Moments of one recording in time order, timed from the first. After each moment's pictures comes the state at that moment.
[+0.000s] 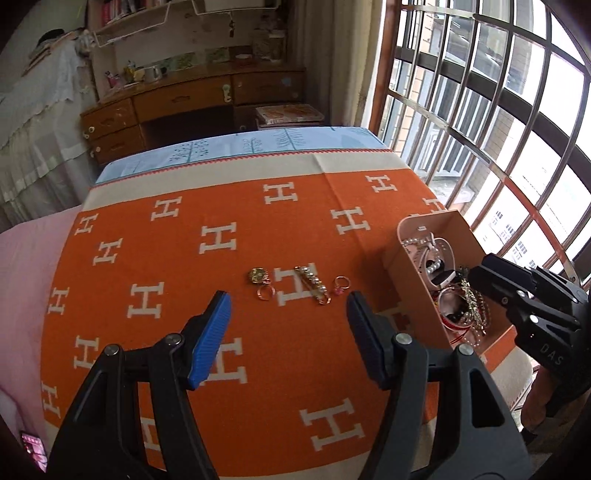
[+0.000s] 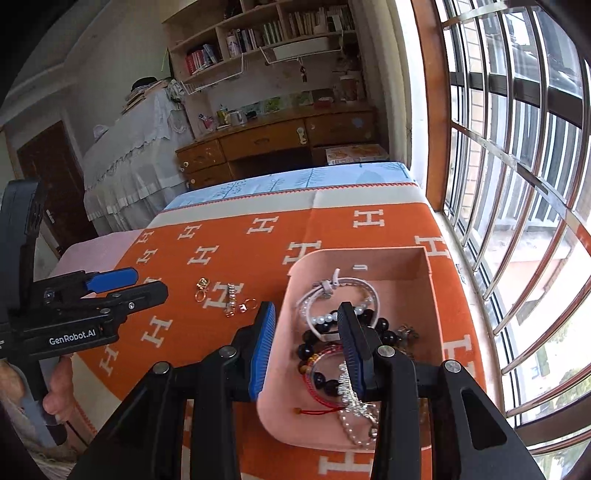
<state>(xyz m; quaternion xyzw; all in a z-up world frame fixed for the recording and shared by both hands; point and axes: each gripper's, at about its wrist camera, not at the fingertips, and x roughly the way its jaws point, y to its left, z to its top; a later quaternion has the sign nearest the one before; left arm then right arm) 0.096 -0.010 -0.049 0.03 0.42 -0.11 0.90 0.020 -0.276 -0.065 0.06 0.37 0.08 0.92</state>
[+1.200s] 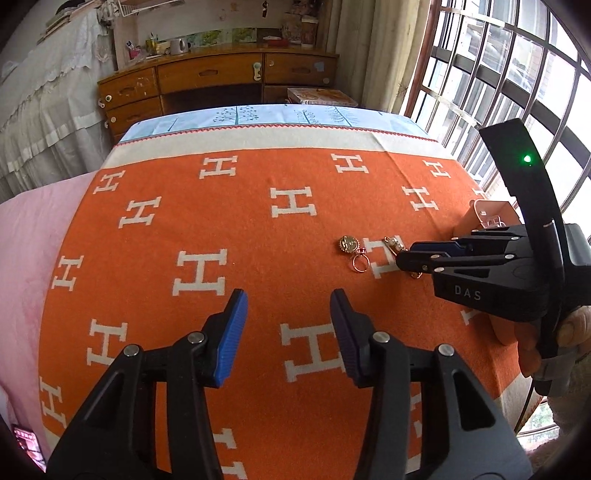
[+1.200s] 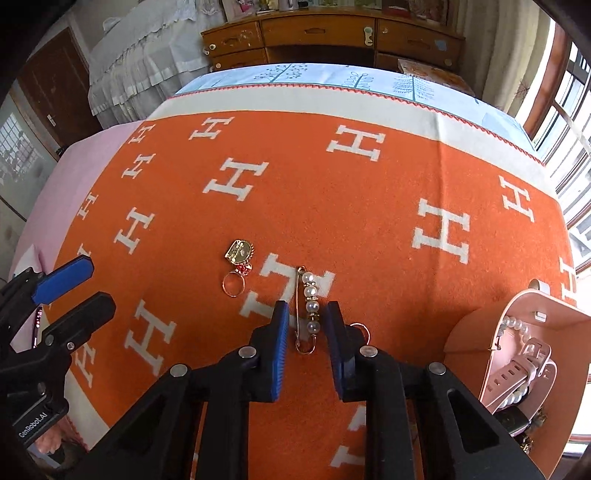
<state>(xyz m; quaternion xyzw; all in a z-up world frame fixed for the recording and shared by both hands) 0.120 0.070 -0.102 0.00 0.45 -0.10 0.89 0.171 -0.132 -0.154 -0.05 0.55 0.13 0.82</state>
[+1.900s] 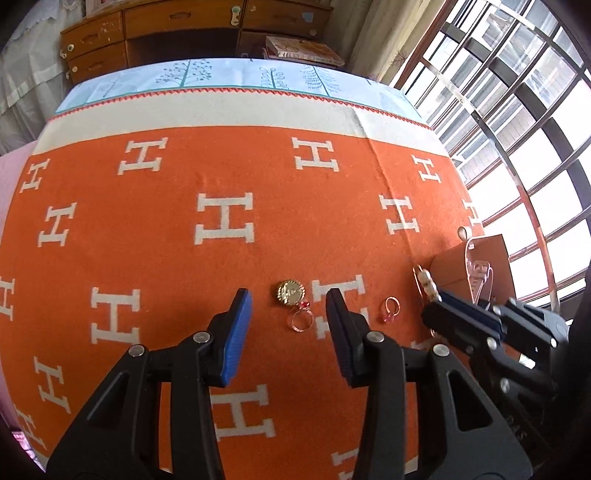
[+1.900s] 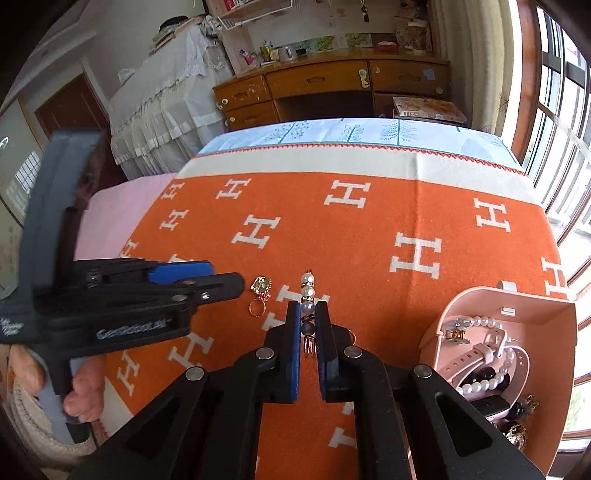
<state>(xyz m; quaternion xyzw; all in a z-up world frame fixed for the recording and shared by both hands) 0.223 0.023 -0.114 -0.06 0.57 -0.15 0.81 0.135 -0.172 -0.102 0.04 0.47 0.17 0.87</state>
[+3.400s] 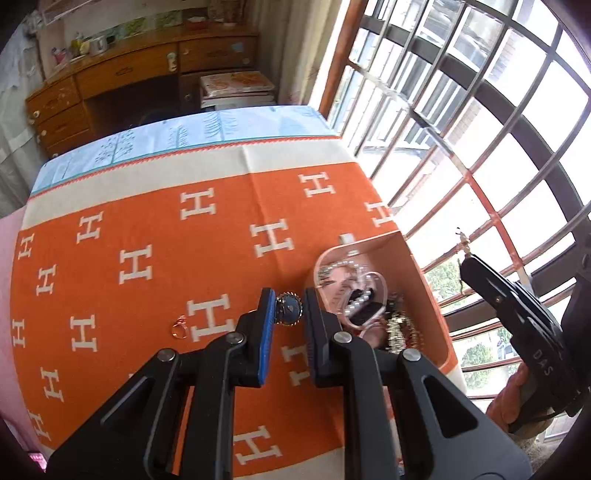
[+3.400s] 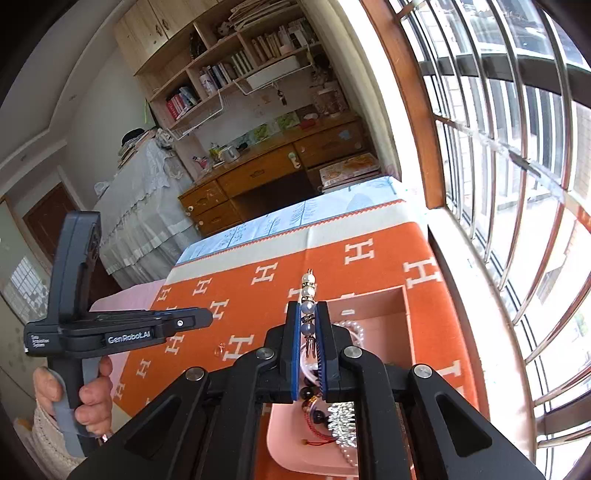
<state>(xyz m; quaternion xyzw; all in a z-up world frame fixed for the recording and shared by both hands) 0.167 -0.103 -0.015 0.01 0.51 -0.22 0.83 0.029 -0.341 -0.020 0.17 0.34 0.07 0.92</state>
